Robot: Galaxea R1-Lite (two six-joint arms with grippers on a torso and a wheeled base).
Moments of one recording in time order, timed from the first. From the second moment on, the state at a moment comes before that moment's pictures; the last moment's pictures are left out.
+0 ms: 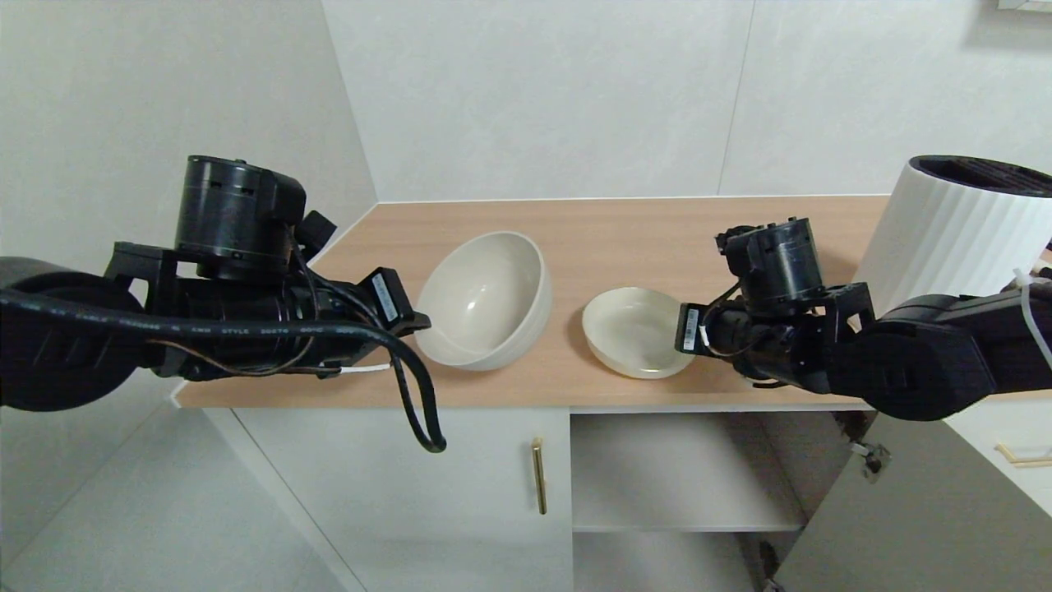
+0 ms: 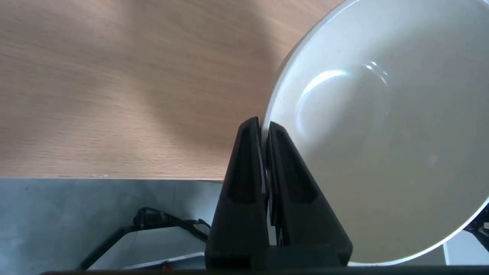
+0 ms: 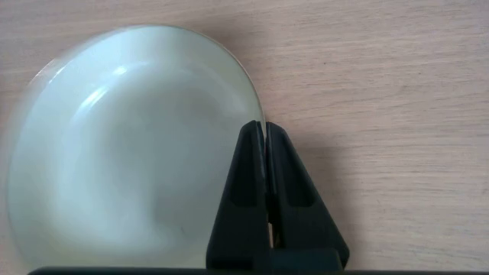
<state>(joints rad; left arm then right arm) -0.36 1.65 -1.12 0.00 -0.09 -0.71 0.57 1.89 -1.18 -0.25 -0.38 0.42</state>
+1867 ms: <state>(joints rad) -0.38 1.45 -0.95 0.00 -0.14 -0.61 0.54 1.38 -0.97 0.14 -0.07 0.42</state>
